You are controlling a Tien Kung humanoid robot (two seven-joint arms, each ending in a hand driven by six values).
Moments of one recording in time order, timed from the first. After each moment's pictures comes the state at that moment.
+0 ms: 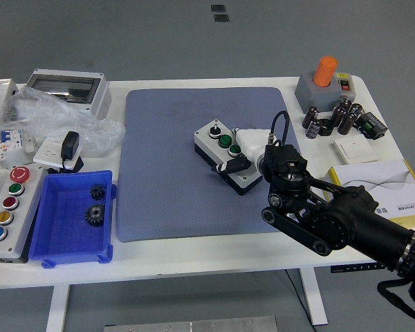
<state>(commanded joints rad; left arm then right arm) 0.00 0.29 -0.10 -0.18 0.10 0.08 0.02 0.75 -0.12 0.52 1.09 -1.95 0.04 -0.65</state>
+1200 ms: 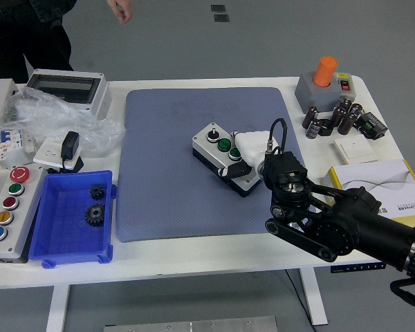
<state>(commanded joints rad) 0.00 0.29 -0.11 -0.18 0.10 0.09 0.01 0.78 -0.17 0.37 1.12 -1.91 -0.05 -0.65</state>
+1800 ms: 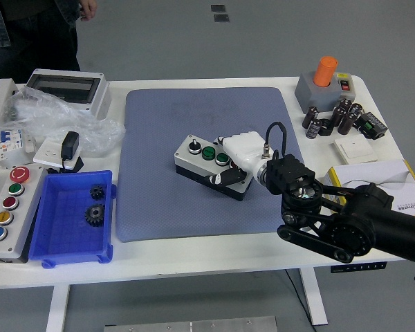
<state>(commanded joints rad) 0.00 0.29 -0.11 -0.18 0.10 0.09 0.01 0.85 -0.26 0.20 1.20 -1.85 -0.17 -0.42</state>
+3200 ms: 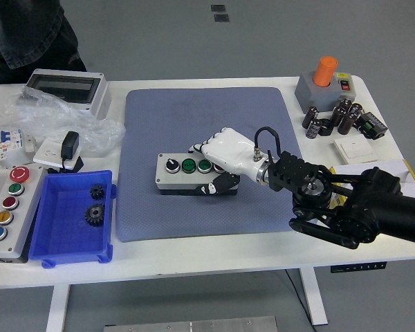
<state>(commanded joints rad) -0.01 0.28 -0.11 -0.18 0.10 0.09 0.01 0.97 -0.27 0.01 1.06 -1.93 -0.35 -0.09</state>
